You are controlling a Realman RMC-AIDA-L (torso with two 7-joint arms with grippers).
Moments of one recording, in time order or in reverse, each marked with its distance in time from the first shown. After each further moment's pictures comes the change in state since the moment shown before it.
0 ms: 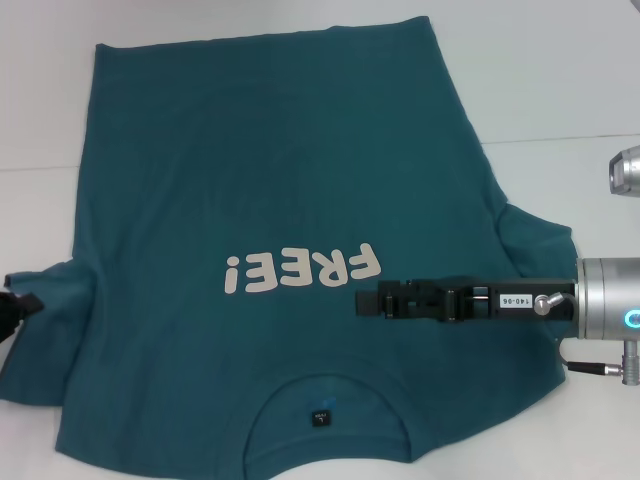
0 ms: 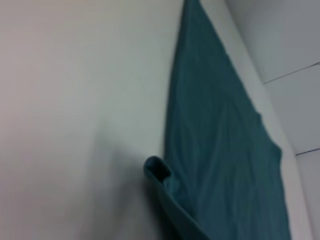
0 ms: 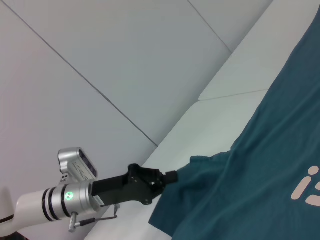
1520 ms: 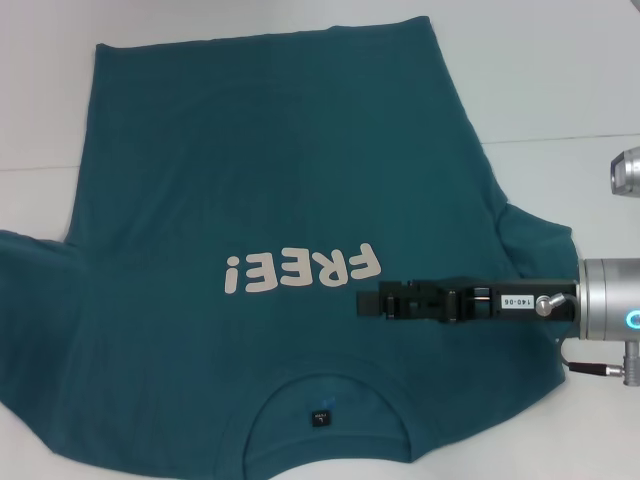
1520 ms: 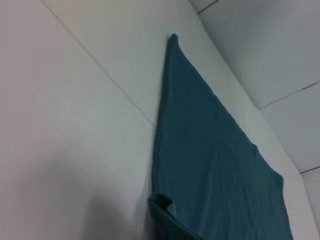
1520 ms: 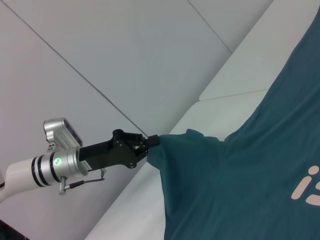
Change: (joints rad) left arm -0.078 0.095 -0.071 0.071 0.104 0.042 -0.074; right arm -0.002 -0.001 0.000 0.001 0.001 -0.003 -0.001
